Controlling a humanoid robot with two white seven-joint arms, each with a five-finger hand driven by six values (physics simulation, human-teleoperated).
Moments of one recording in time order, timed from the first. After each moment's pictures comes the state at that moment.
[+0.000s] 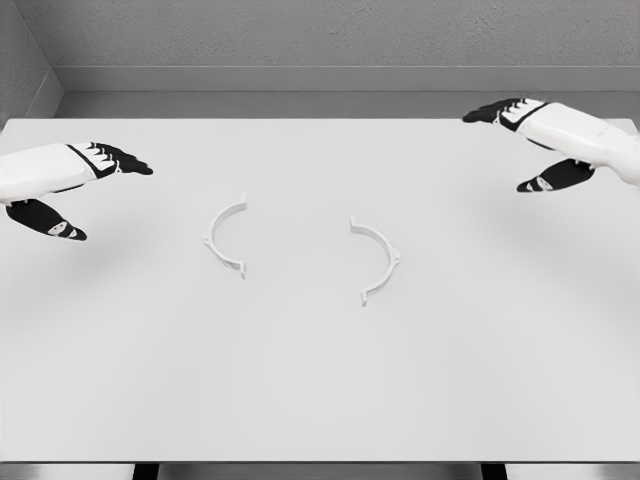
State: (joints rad) left arm -0.52 1.01 -0.47 -1.46 -0.11 -0.61 -0.56; right arm -0.62 -0.83 0.47 -1.32 0.18 -0.61 0.45
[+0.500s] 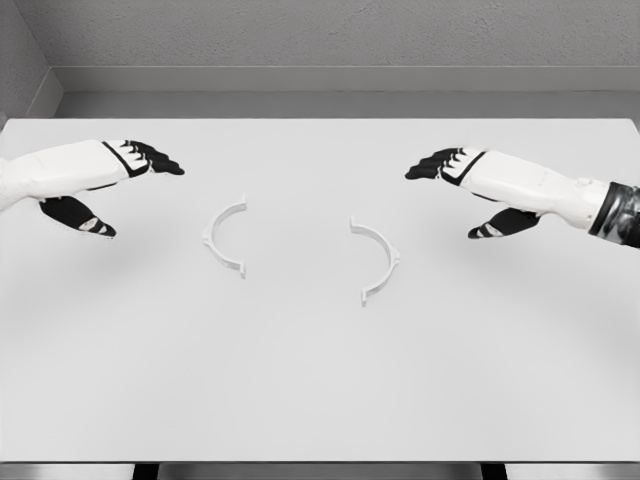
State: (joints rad) left arm -0.58 0.91 -0.47 -1.47 -0.16 -0.61 -0.61; right arm -0.50 -0.78 0.48 -1.50 0.20 -0.61 0.47
